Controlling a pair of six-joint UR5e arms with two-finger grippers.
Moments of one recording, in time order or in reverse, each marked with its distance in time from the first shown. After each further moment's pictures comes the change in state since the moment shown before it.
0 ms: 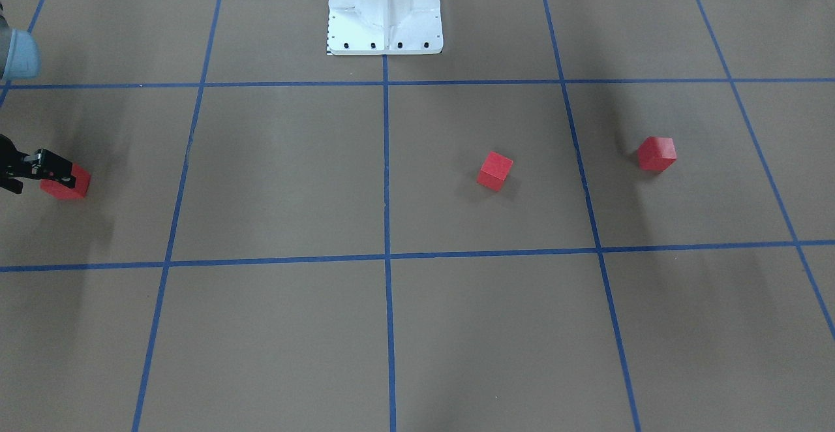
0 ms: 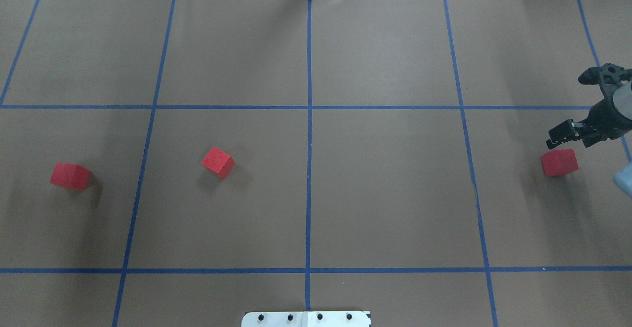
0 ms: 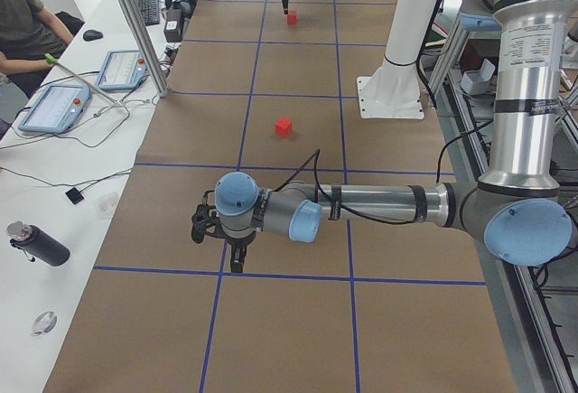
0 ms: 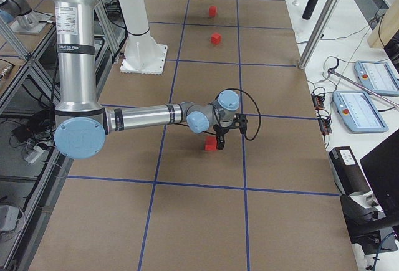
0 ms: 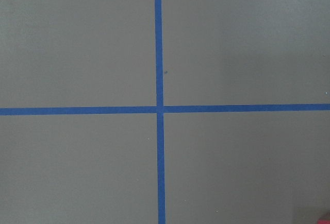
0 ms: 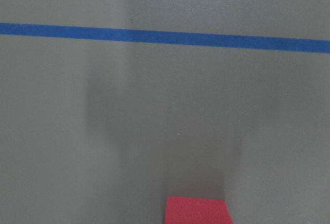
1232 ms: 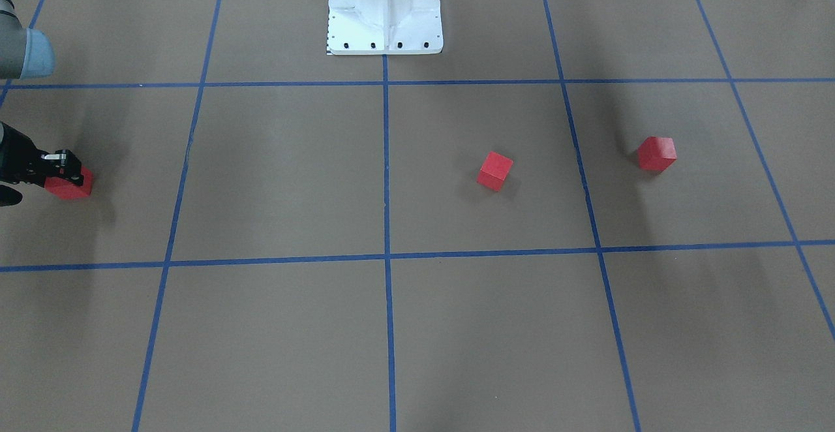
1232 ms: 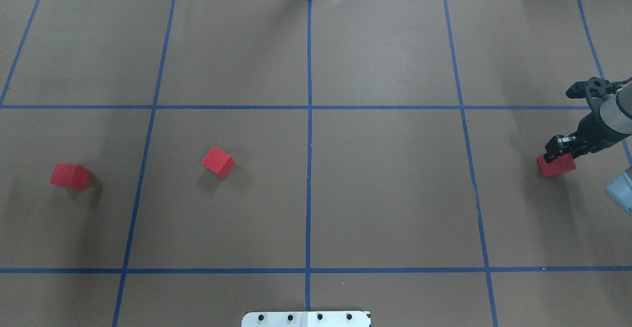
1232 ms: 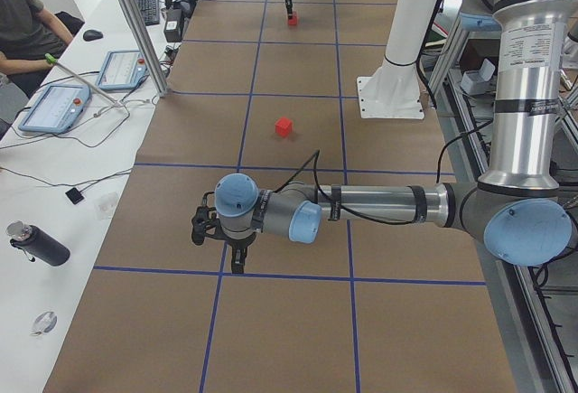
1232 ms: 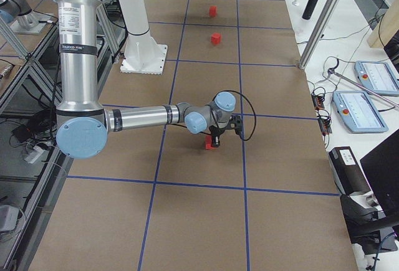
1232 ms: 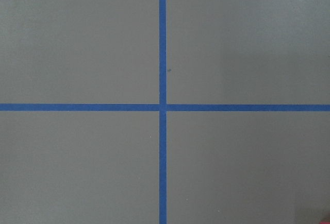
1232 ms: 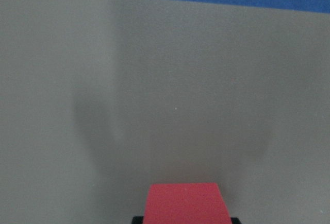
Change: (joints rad) left arm 0.002 -0.001 0.004 0.000 0.001 -0.023; right arm -0.055 -0.005 0.011 -0.004 -0.002 0.002
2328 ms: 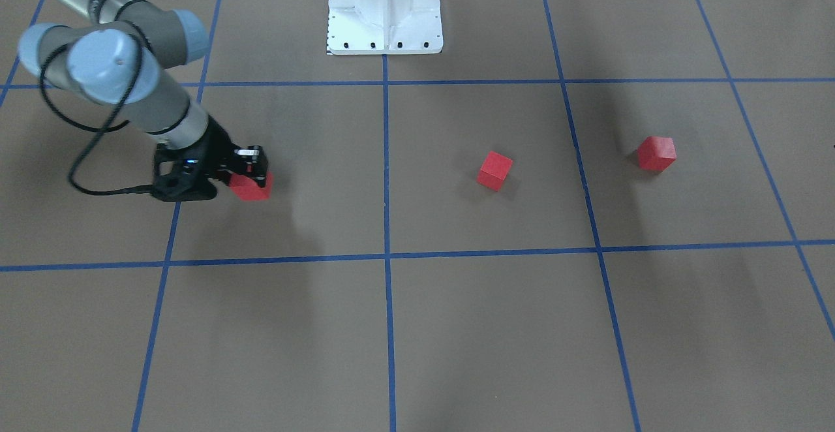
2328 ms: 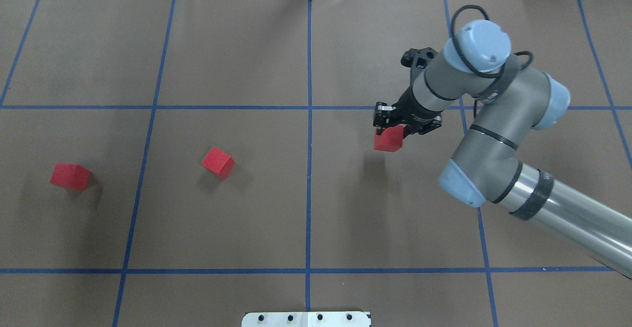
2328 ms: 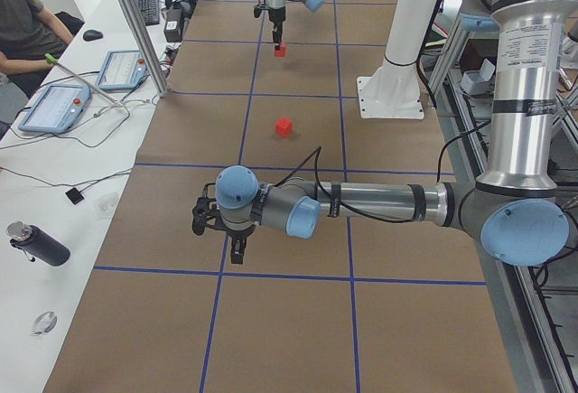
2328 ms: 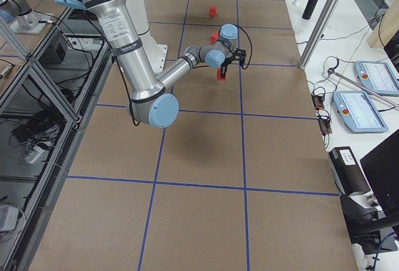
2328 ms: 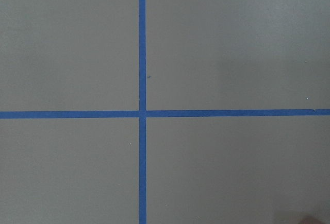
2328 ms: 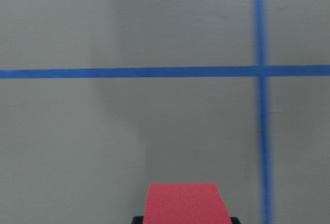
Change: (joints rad) left arm 0.025 -0.001 -0.018 -0.029 -0.024 -0.039; right arm -0.324 0.580 -0.034 -0.105 -0.175 0.690
